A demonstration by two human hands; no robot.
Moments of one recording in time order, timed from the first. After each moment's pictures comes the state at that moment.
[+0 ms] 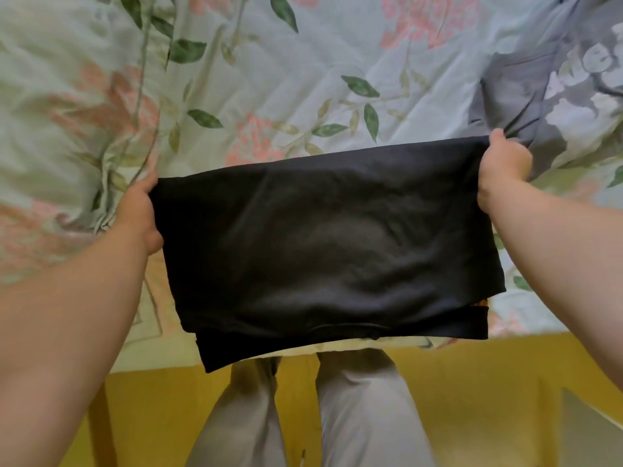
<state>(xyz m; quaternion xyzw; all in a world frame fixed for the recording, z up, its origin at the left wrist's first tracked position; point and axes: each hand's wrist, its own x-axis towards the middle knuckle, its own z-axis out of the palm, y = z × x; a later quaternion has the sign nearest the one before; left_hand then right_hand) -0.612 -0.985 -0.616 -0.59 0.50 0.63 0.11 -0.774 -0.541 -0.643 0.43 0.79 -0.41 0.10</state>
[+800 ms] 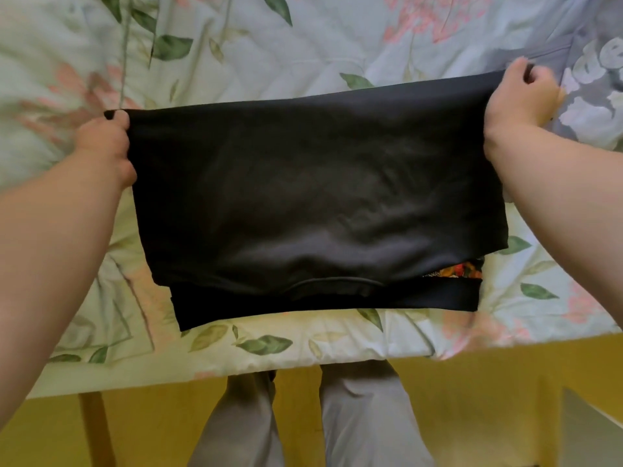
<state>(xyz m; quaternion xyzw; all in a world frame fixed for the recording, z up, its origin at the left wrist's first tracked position) -0.714 -1.073 -0.674 -0.60 0.57 0.57 0.01 -0.849 -0.563 -0.640 0.35 0.87 -0.35 0.01</state>
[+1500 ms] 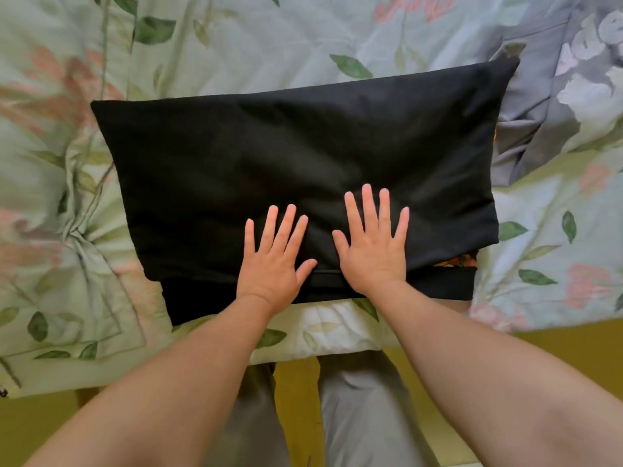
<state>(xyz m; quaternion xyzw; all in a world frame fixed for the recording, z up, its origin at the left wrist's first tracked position) -0.539 -0.821 -0.702 0.04 0.96 -0.01 0.26 -0.596 -0.635 -0.708 -0.12 0.97 0.00 0.20</state>
